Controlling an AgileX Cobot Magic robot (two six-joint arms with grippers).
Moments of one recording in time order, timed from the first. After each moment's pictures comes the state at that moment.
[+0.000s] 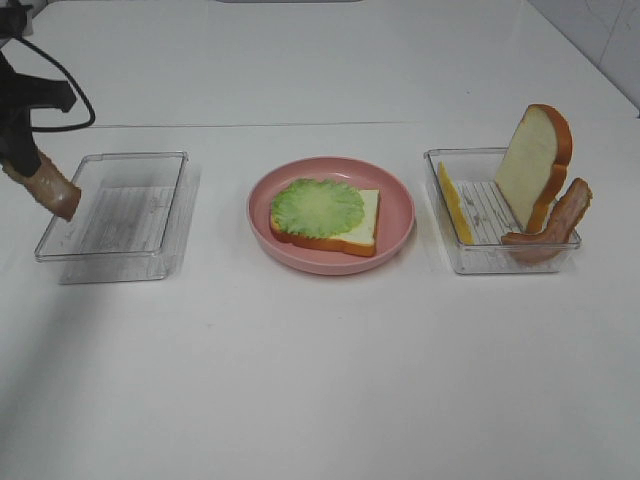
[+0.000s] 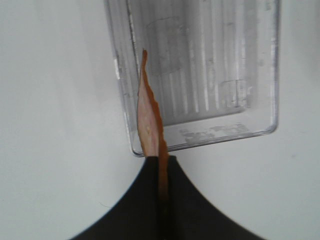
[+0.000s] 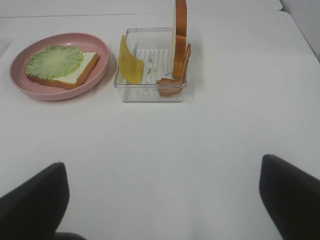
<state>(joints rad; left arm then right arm) -0.04 1.90 -1.55 -0.15 1.12 0.09 -0.04 0.00 -0.50 0.10 1.05 -0.10</state>
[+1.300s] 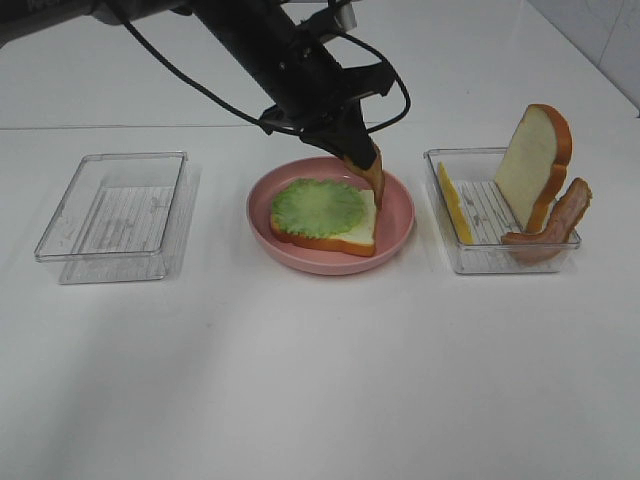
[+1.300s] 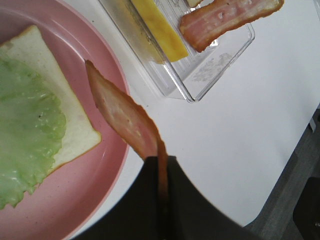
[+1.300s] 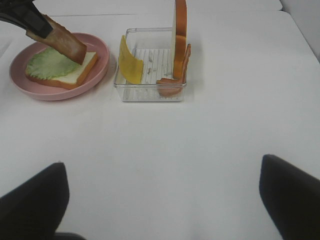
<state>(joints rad) -0.47 2.42 -2.22 -0.69 1.17 0.22 -0.04 0.00 -0.50 0.10 1.05 -0.10</state>
